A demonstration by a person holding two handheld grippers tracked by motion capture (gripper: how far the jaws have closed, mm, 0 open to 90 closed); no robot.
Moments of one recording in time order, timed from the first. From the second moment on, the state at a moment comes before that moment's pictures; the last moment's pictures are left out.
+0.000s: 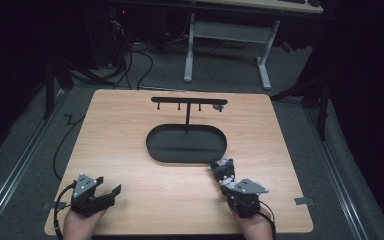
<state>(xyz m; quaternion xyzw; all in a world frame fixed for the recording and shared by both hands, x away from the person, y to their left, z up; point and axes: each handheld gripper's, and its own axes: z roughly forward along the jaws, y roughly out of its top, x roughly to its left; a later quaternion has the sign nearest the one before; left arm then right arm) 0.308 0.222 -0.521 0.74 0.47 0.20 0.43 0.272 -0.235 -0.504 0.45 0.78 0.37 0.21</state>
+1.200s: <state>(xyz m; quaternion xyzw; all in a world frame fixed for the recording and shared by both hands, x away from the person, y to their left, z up) 0.314 0.196 -0.524 0.79 0.39 0.18 0.44 0.284 -0.279 -0.471 0.50 0.82 0.25 0.13</state>
